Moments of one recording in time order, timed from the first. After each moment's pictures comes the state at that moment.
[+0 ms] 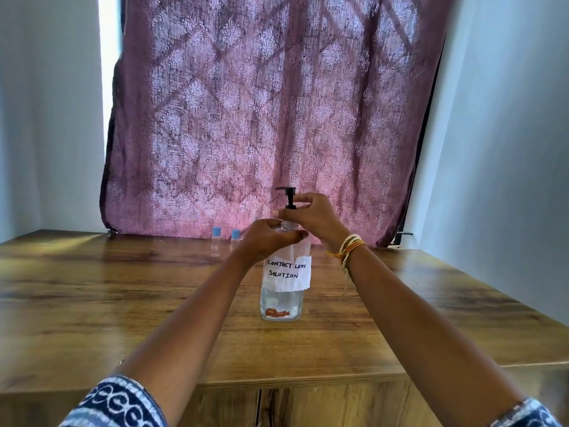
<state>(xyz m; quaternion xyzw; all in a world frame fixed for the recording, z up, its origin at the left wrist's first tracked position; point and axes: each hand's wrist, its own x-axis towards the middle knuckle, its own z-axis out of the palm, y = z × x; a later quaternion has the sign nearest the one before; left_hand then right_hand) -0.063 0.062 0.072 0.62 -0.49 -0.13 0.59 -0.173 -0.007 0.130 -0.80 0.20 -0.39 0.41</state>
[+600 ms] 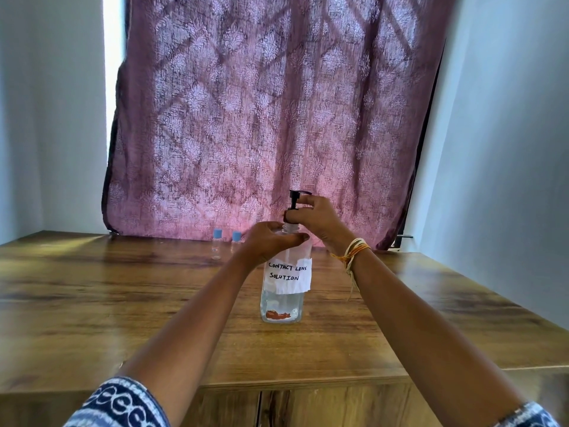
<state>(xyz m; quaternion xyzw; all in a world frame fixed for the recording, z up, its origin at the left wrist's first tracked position) -0.062 0.061 0.073 0.63 -0.49 -0.13 0.59 -0.172 -0.014 0.131 -0.79 0.19 -0.38 0.44</state>
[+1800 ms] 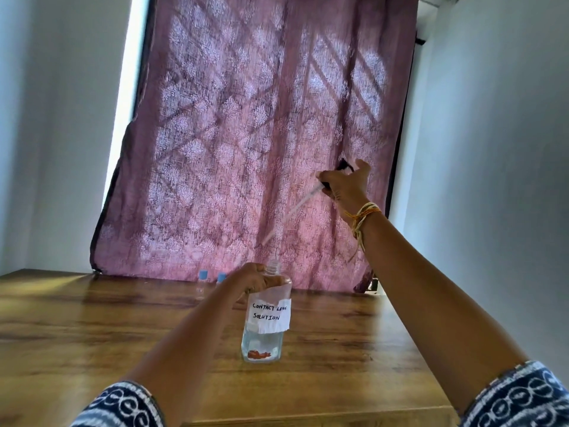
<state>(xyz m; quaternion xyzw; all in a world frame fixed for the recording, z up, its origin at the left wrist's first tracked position) -0.076 0.065 0.110 0.76 -0.41 -0.23 0.46 -0.234 0.006 0.276 -0.63 0.16 -0.60 0.47</state>
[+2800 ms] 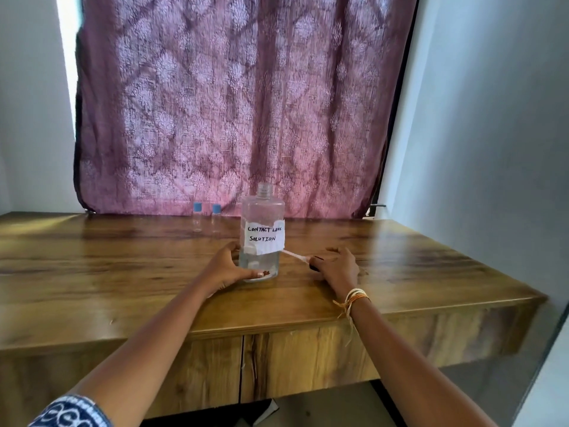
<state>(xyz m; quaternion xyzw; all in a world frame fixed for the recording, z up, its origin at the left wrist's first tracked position) -0.070 0.107 -0.023 0.74 -0.45 -0.16 0.48 -0.266 -0.041 -0.022 -0.68 0.47 -0.43 0.35</state>
